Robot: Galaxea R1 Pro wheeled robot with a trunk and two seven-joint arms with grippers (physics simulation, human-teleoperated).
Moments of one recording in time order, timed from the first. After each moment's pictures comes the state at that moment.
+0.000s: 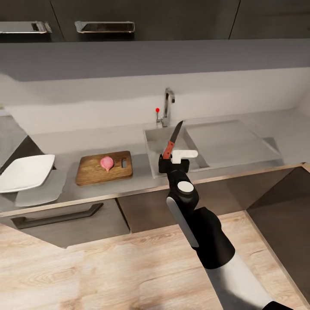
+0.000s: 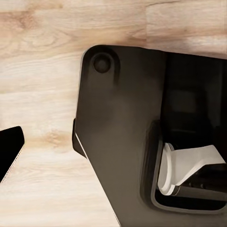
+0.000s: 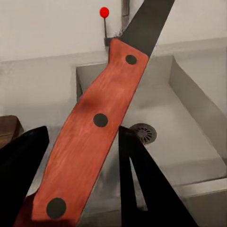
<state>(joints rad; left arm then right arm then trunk) 0.40 -0.09 0.12 -0.68 -0.01 -0.45 -0.06 -0.76 0.17 0.50 -1.55 -0.22 0.57 -0.59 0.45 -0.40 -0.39</state>
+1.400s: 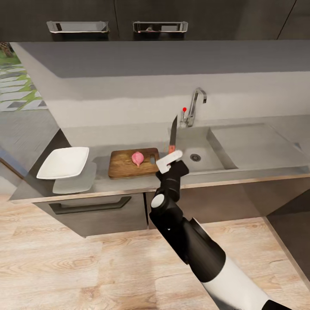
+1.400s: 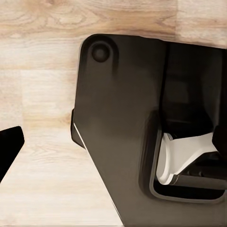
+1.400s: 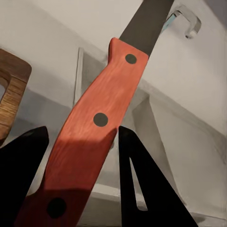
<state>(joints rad) 0.40 -0.09 0.12 -0.65 -0.01 -0.45 -0.06 -0.76 0.17 0.72 -1.54 0.33 0.98 -0.60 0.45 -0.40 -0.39</state>
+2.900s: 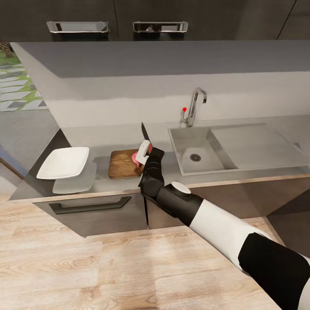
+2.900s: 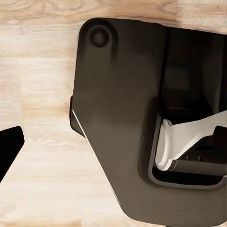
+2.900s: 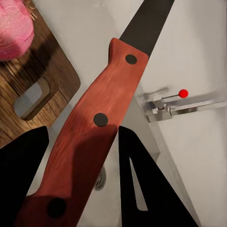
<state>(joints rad) 0.40 -0.09 0.12 -0.61 -0.01 -0.45 -0.06 -1.18 0.17 1.01 -1.01 0.34 0.97 -0.21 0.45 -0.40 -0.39</state>
